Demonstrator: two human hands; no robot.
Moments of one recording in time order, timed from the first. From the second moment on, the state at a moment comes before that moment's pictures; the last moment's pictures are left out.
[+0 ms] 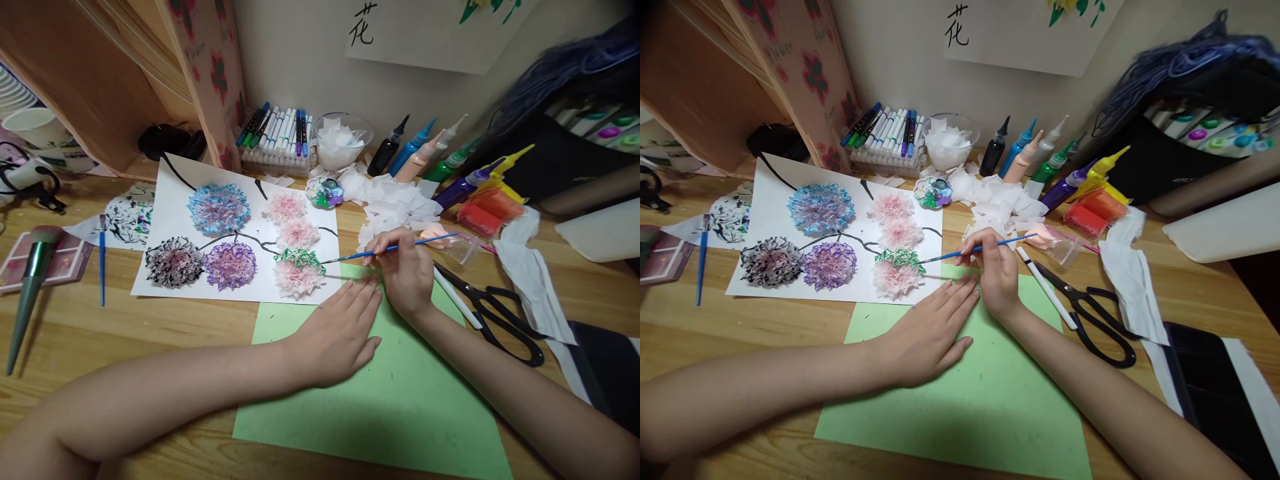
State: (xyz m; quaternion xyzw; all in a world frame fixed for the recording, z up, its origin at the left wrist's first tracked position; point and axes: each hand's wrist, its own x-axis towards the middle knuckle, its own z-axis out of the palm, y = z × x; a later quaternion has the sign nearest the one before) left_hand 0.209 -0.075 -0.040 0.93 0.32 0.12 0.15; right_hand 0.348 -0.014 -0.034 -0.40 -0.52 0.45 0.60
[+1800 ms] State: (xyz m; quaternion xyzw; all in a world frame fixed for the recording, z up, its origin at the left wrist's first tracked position) left_hand 0.203 -0.077 -0.043 0.92 0.32 0.12 0.18; right_hand 0.354 0.041 -0.031 -0.50 -0.66 0.26 0.49
